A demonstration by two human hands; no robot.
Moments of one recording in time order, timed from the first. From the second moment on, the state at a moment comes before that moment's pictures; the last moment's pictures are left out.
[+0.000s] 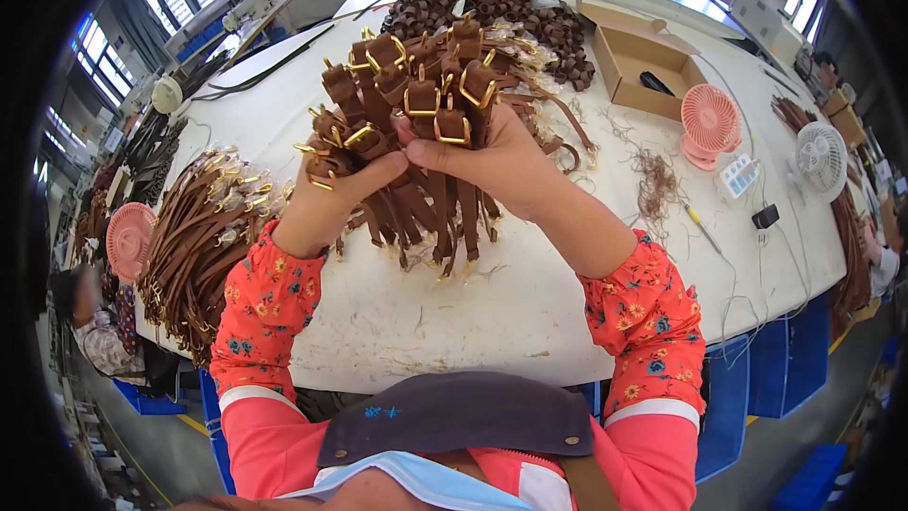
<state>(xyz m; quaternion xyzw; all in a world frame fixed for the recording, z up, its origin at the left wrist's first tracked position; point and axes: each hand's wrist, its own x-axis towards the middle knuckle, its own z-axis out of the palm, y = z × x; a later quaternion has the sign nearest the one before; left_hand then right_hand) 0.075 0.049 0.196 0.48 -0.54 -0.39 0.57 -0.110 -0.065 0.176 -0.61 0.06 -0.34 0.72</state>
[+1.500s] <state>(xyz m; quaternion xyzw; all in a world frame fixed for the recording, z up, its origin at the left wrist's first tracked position) 0.081 0.059 0.254 0.28 -0.50 -0.56 0.60 -0.237 -0.079 0.250 -0.65 0.06 -0.39 0.65</state>
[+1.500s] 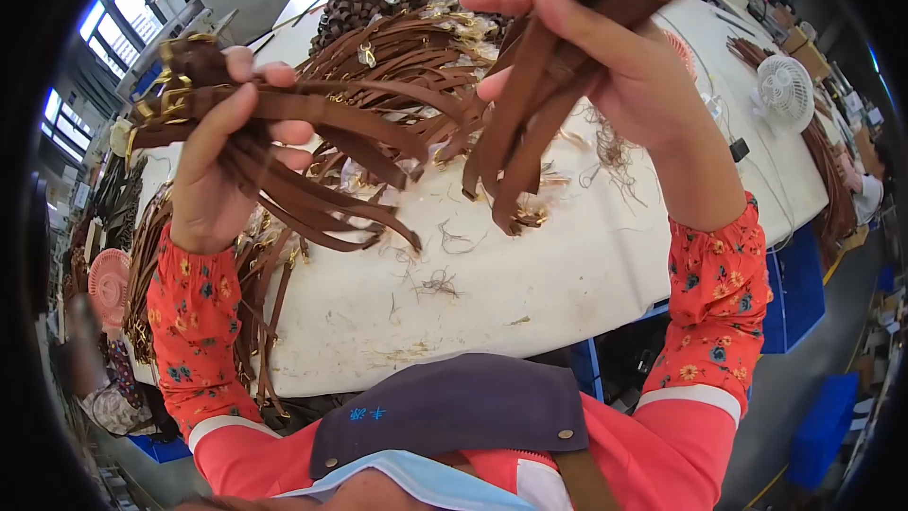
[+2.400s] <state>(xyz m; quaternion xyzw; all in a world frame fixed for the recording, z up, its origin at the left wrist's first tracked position) 0.071 0.062 0.252 0.22 -0.59 -0.51 0.58 -0.262 -0.077 0.255 -0.69 0.01 -0.42 0.59</state>
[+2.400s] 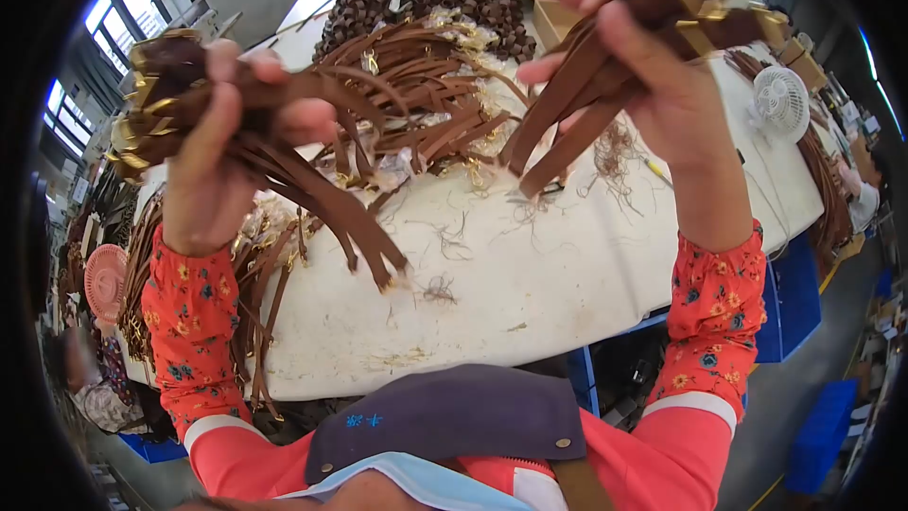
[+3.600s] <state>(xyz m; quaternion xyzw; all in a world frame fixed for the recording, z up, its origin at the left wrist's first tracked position) 0.103 0.067 0.256 0.20 -0.59 -0.45 0.63 -0.246 -0.085 0.237 -0.62 -0.03 -0.45 0.65</state>
